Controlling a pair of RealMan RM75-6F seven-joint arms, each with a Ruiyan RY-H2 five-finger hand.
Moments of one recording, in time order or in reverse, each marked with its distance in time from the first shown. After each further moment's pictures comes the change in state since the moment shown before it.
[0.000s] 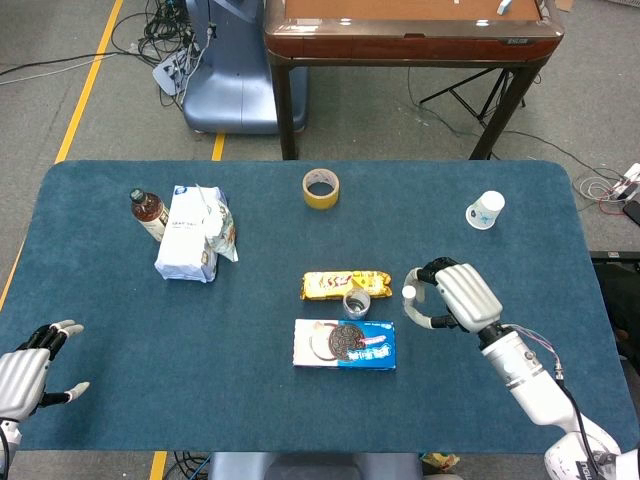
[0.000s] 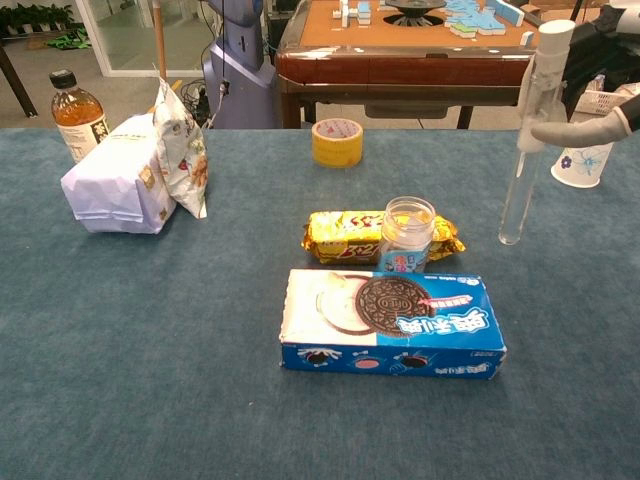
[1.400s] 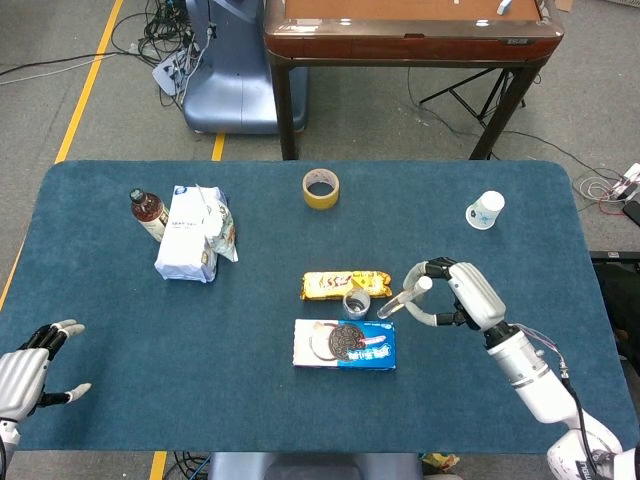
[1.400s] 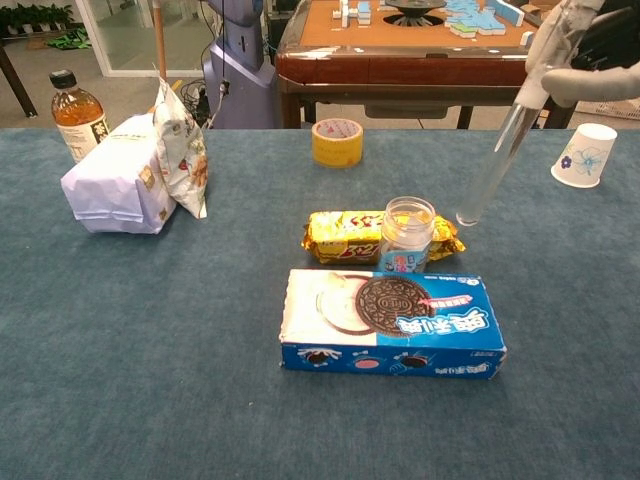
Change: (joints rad) left arm -0.002 0.008 0.004 0.009 0.014 -0.005 -0.062; right arm -0.034 -0.039 0.004 0.109 -0.133 0.074 0.373
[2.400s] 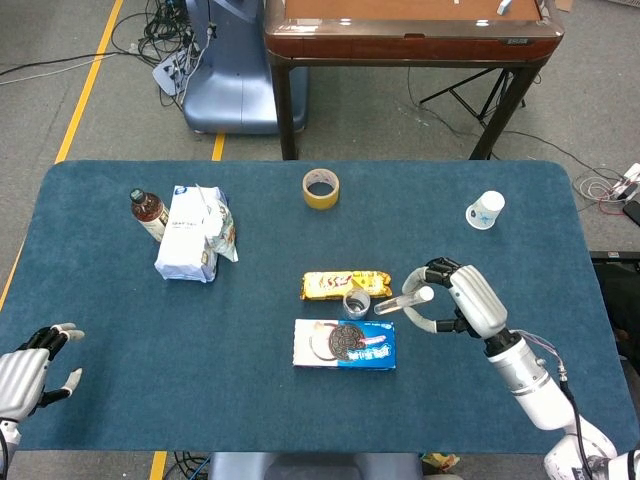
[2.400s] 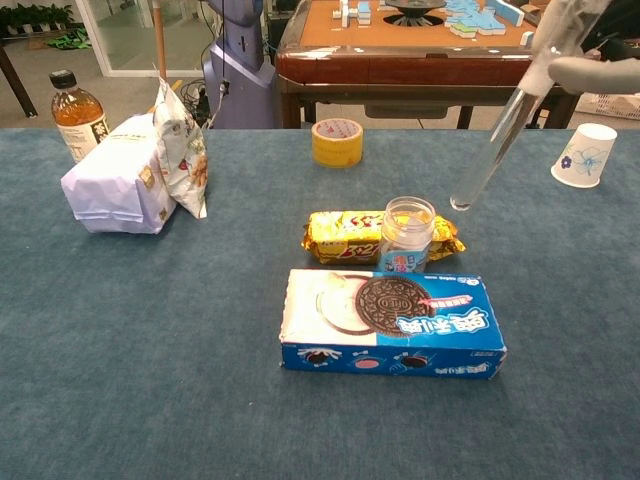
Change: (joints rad) left arm 0.000 0.000 -0.002 -0.015 -0.015 -0.002 0.045; right arm -0.023 -0.039 -0.014 0.035 -0.089 0.104 -0.040
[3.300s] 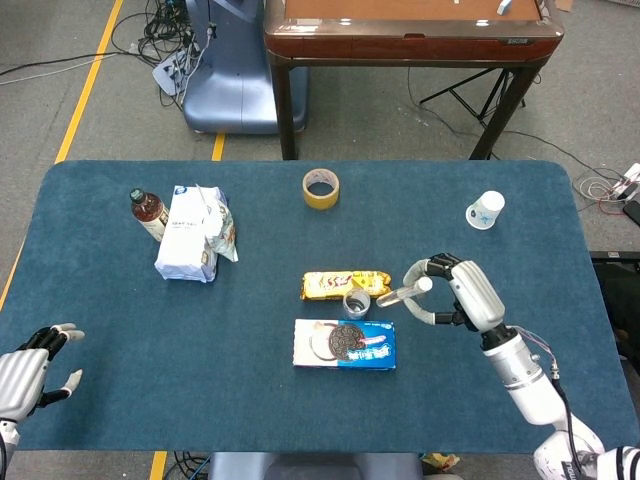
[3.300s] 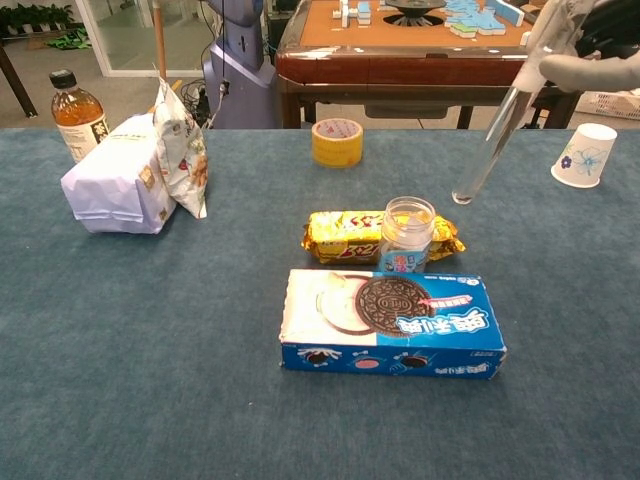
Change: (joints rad) left arm -0.001 0.006 0.003 0.000 0.002 -0.005 -0.011; right arm 0.001 -0.056 0.030 0.019 0.060 0.004 0.003
